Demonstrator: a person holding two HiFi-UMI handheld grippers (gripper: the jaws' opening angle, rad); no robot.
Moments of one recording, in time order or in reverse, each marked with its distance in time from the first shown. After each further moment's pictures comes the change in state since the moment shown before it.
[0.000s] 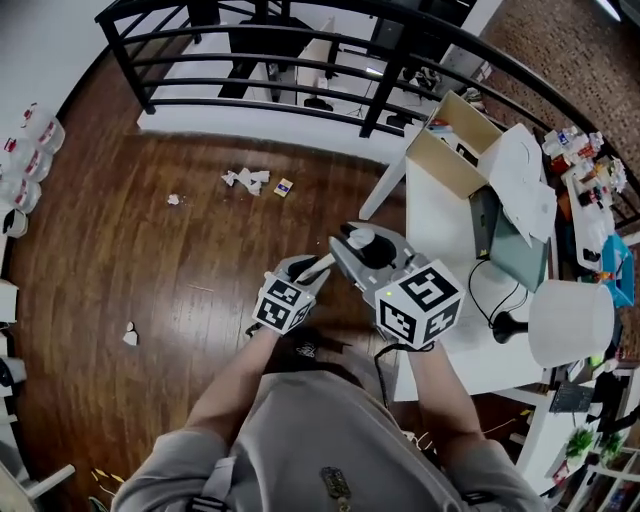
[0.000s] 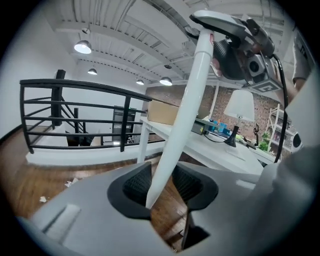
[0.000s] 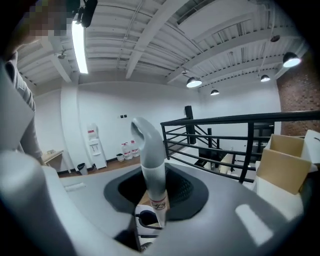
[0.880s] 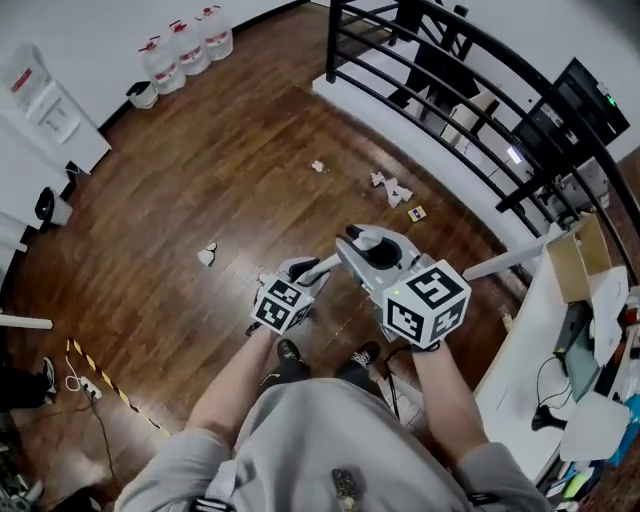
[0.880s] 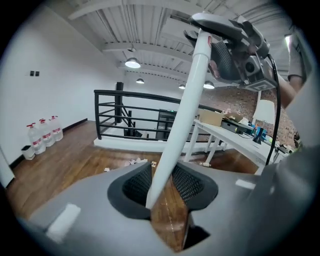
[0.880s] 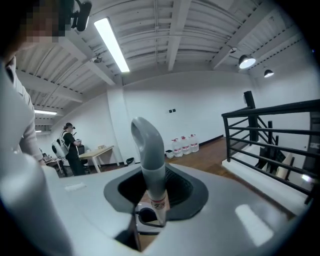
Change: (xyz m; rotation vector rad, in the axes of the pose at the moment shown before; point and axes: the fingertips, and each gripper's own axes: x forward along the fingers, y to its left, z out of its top) left arm -0.352 0.138 -0.158 -0.180 -0.042 0.508; right arm 0.163 0.348 -0.010 -0.116 0.052 0.565
